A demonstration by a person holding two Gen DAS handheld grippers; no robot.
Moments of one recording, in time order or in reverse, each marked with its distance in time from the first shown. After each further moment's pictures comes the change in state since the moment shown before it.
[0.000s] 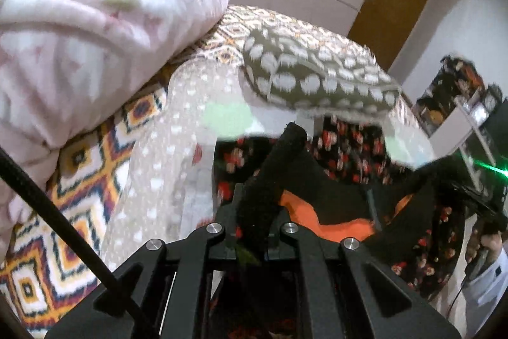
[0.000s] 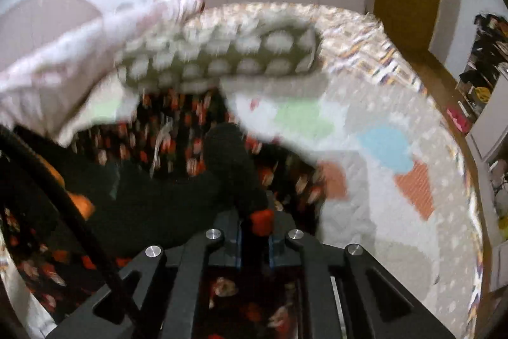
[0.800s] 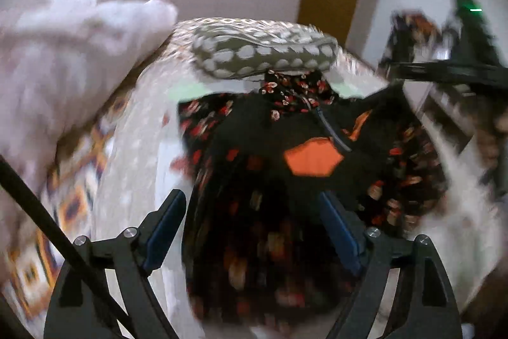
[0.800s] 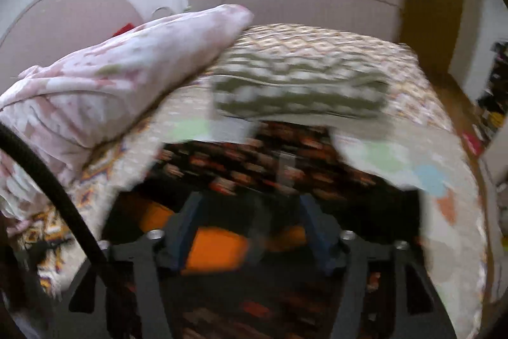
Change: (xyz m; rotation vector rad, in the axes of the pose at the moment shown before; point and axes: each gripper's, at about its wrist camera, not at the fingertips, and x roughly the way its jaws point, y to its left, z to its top) left arm -0.047 -0.044 -0.112 0.347 -0.038 -0.040; right arm -0.072 0.150 0.011 -0.078 -0.017 0.054
